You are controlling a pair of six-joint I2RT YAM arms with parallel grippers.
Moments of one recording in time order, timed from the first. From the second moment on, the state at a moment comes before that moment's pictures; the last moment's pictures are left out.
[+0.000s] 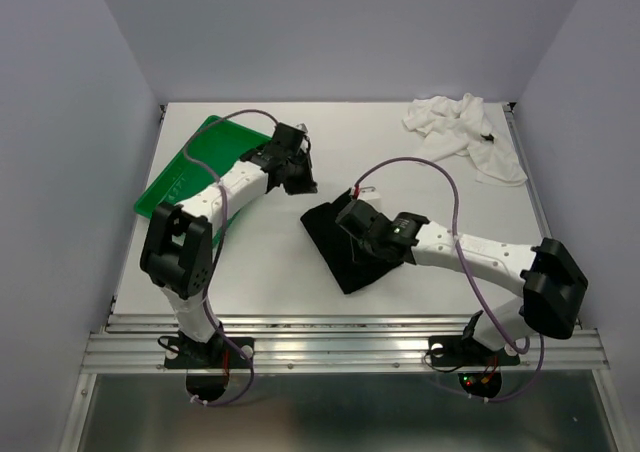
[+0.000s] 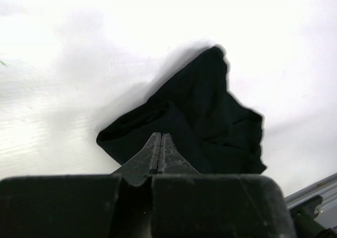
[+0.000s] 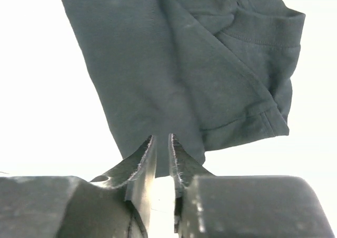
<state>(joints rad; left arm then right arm) -0.51 1.78 1.31 -0.45 0.13 -0.61 0.95 1.47 1.04 -0.62 0.33 0.72</state>
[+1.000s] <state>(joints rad) -0.38 1.37 1.01 -0.55 0.09 -0.67 1.29 1.87 1.19 -0.77 0.68 0.71</state>
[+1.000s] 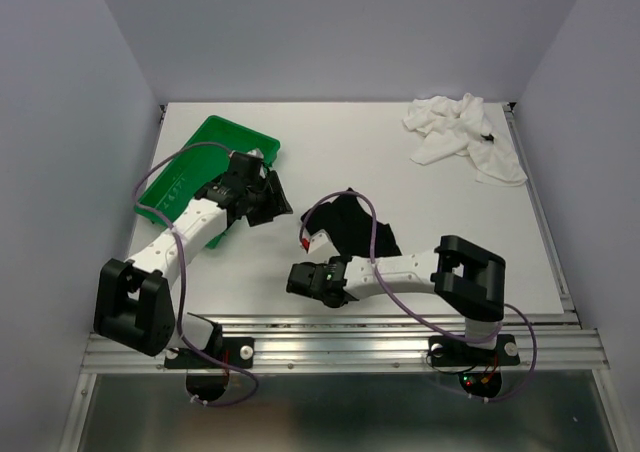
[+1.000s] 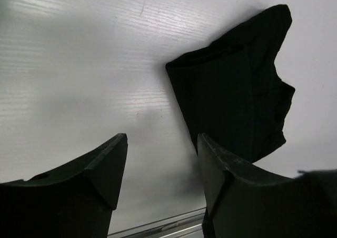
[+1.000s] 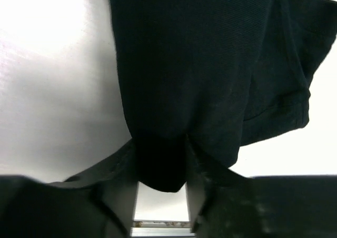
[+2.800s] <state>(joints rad) -0.46 1.58 0.74 0.03 0.33 -0.81 1.14 1.48 0.93 -0.44 0.26 0.64</state>
